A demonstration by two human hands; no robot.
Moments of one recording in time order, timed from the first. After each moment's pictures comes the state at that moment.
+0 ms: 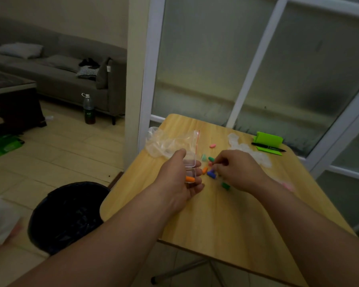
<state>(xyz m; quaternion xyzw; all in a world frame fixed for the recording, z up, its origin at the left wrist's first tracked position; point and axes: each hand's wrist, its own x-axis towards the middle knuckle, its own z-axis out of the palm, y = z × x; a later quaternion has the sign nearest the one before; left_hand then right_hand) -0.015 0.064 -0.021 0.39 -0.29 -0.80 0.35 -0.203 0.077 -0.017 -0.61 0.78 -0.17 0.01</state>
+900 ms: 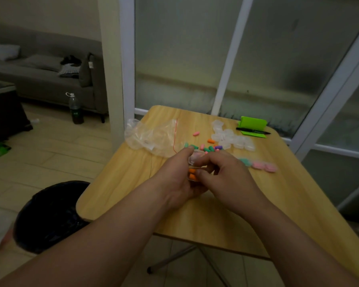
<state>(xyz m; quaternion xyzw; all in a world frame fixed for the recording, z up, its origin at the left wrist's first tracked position) -0.048 0.094 -0.022 0.32 -0.34 -0.85 0.25 -0.174 0.163 -0.028 -0.62 0.70 -0.35 0.05</state>
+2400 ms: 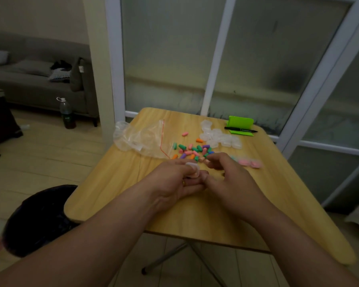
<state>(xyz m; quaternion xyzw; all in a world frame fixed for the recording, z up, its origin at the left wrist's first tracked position) -0.053 0.106 -0.031 0.29 -0.41 -0.82 0.26 -0.206 0.195 -0.037 -0.59 0.73 -0.36 0.06</state>
